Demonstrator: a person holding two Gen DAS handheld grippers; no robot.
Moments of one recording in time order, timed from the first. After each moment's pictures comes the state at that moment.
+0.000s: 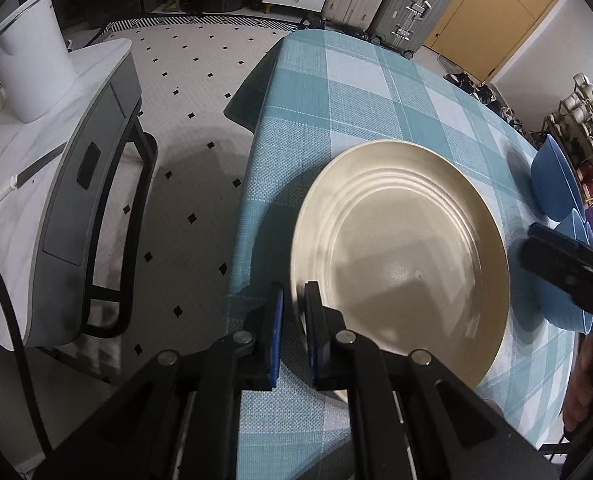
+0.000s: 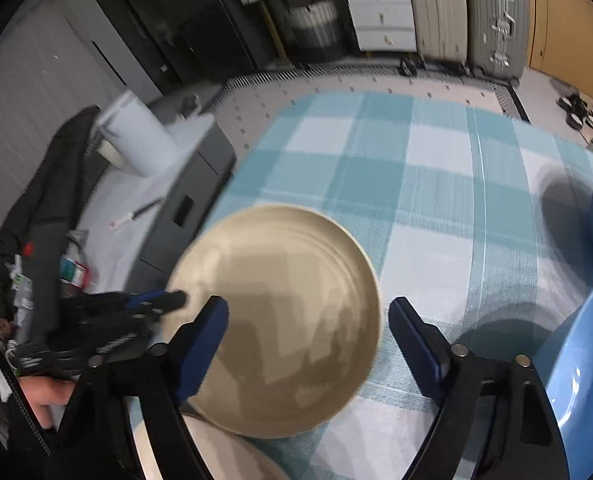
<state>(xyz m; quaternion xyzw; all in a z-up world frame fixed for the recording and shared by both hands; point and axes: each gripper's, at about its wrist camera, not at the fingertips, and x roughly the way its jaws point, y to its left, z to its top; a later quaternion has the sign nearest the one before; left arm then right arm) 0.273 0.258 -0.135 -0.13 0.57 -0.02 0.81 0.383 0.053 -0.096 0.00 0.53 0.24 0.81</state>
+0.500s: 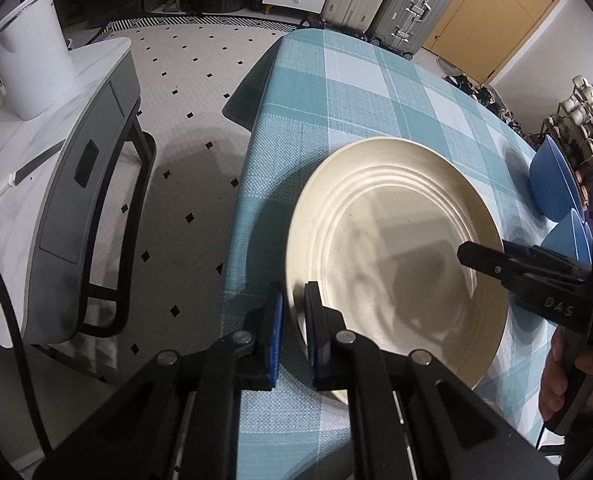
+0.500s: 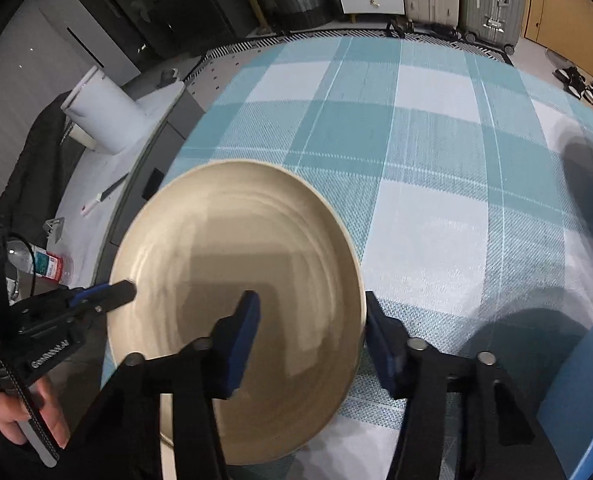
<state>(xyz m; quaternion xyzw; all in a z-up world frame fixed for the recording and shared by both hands) 0.272 0.257 -0.137 -0.13 0.56 -0.02 0.81 0.406 0.055 -0.152 0.00 0.57 0.23 0.79</state>
